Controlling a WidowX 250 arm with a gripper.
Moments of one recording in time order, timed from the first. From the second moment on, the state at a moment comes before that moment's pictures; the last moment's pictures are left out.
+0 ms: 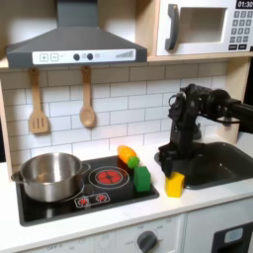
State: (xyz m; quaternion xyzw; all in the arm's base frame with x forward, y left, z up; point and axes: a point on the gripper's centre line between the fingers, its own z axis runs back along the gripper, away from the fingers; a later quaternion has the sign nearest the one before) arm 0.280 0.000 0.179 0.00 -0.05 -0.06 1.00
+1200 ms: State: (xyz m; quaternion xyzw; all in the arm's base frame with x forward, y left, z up) arm 0.285 -0.004 0.137 0.00 0.00 -0.09 1.00
